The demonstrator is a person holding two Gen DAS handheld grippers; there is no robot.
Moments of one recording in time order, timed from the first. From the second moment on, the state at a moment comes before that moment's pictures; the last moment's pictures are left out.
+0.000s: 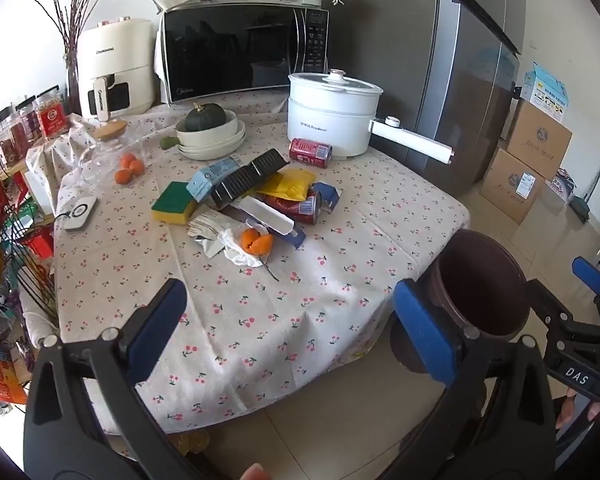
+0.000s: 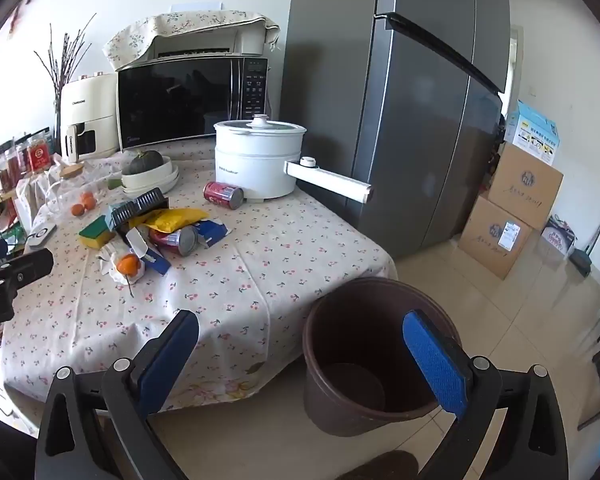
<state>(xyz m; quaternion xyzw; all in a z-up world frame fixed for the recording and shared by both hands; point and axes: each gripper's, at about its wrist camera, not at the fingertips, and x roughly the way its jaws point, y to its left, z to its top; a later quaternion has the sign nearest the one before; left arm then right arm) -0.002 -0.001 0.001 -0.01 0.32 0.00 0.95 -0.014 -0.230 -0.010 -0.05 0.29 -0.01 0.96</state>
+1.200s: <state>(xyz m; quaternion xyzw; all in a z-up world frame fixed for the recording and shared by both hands) 0.001 -0.005 -0.001 -0.02 0.34 -0.03 0.94 -0.006 -0.229 -0.021 -0.03 0.31 0.01 0.95</state>
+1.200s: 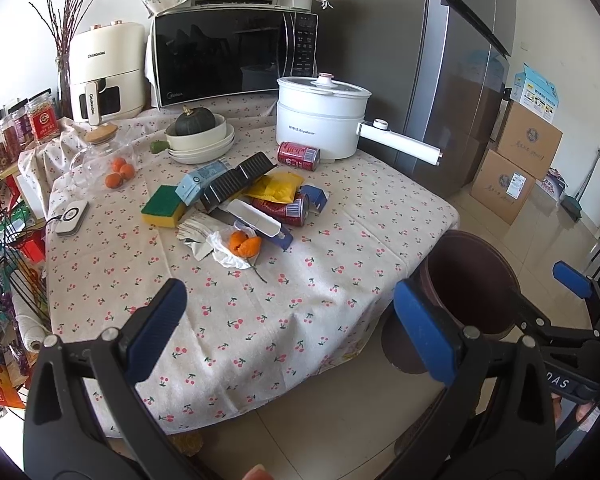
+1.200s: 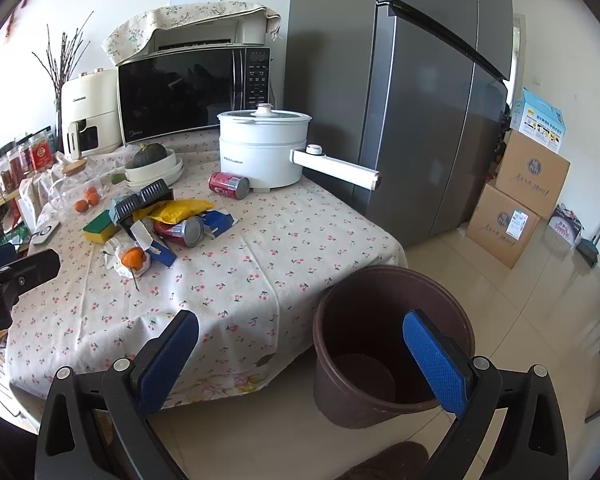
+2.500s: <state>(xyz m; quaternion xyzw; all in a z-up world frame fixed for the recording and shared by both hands) 0.000 -0.008 -0.002 -0.02 0.34 -0.03 0.94 -0.005 -0.230 -0.026 -0.02 0.32 0.01 0.95</state>
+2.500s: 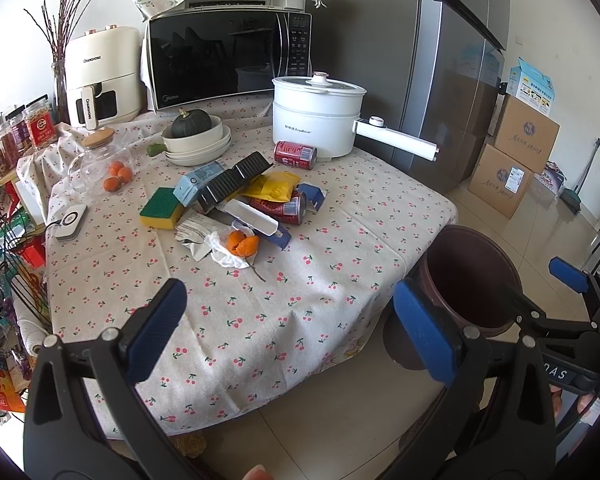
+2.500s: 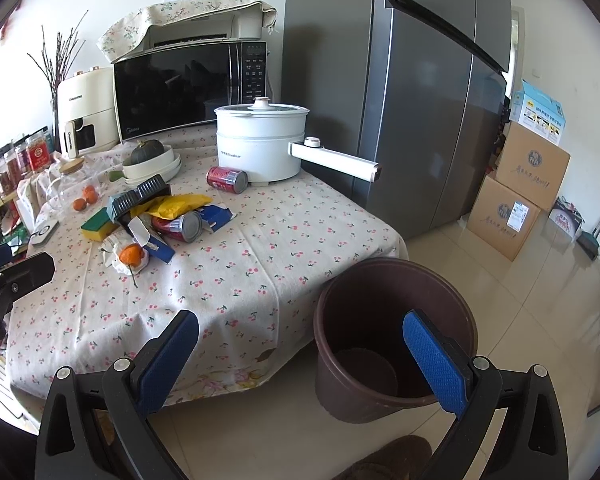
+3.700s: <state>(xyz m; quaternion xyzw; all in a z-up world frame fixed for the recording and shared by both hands) 0.024 0.015 -0.006 0.00 0.35 -0.01 0.94 0.027 -0.235 0.008 -0.01 0.34 0.02 0.94</state>
